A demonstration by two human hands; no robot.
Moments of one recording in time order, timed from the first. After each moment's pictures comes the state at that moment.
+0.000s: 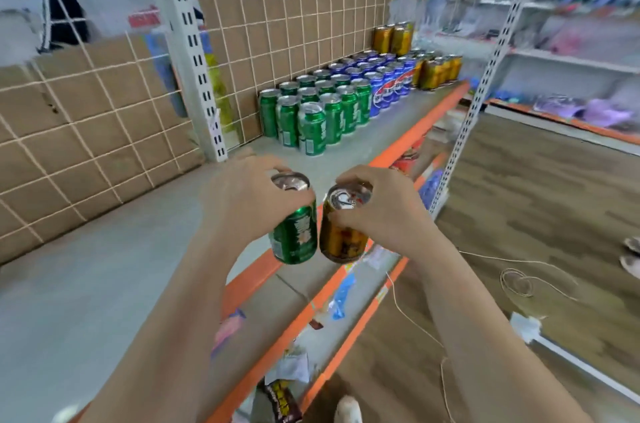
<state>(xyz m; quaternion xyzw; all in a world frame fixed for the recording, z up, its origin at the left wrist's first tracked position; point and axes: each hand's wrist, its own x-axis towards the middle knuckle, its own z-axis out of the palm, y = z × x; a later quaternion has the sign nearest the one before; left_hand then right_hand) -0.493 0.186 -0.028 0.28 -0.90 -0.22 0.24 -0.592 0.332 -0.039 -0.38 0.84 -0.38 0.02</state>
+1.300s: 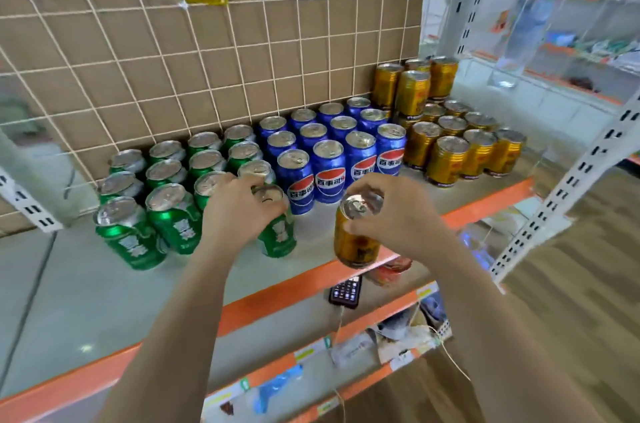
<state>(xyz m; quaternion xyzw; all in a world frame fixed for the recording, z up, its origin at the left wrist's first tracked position) -0.973 0.179 -0.049 0.54 -0.79 -0.20 0.20 -1.148 0.303 -0.028 -0.57 0.75 -0.30 0.14</state>
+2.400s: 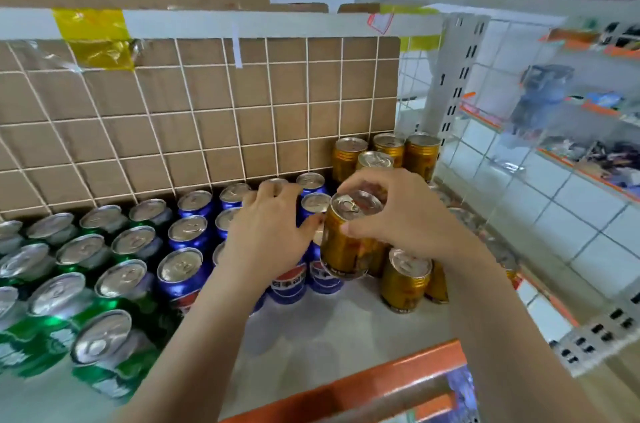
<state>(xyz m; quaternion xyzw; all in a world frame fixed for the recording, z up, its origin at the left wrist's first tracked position) -1.198 0.148 -0.003 0.52 -0.82 -0.08 0.20 -1.363 0.207 0.026 -0.67 0.64 -0.34 0.17</state>
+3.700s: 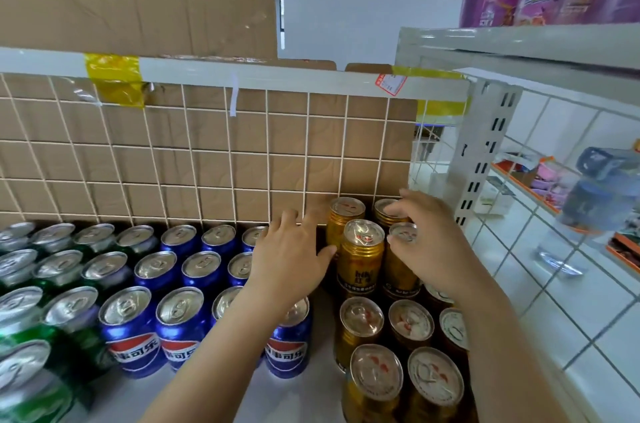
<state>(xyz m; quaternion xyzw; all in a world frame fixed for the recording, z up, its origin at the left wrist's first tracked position) -1.299 0.101 -0.011 0.60 -0.78 -0.03 0.20 -1.490 0.128 0.013 -0.71 0.64 -0.29 0.05</state>
